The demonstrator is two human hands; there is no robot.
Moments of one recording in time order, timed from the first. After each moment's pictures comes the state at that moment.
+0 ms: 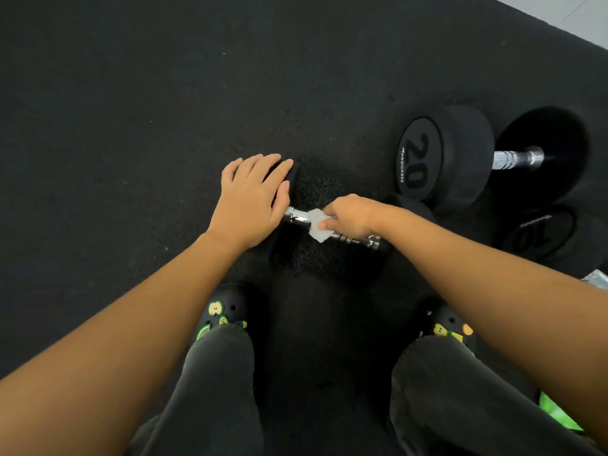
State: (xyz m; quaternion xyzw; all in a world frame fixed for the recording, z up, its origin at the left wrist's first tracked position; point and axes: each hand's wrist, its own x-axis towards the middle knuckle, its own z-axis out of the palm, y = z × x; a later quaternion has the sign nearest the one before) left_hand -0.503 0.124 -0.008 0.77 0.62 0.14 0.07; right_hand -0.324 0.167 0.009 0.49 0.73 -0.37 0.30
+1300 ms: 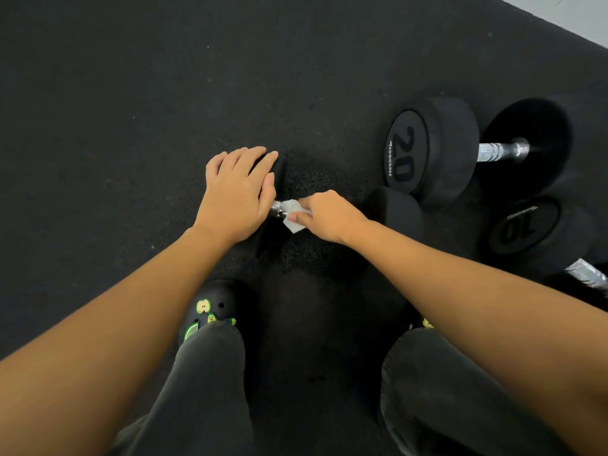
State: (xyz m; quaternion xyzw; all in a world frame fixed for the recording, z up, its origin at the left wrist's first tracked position) left_hand -0.500 0.127 -0.011 0.77 0.63 0.14 0.05; right_hand -0.333 0.151 -0.010 0.54 0.75 -0.35 0.15
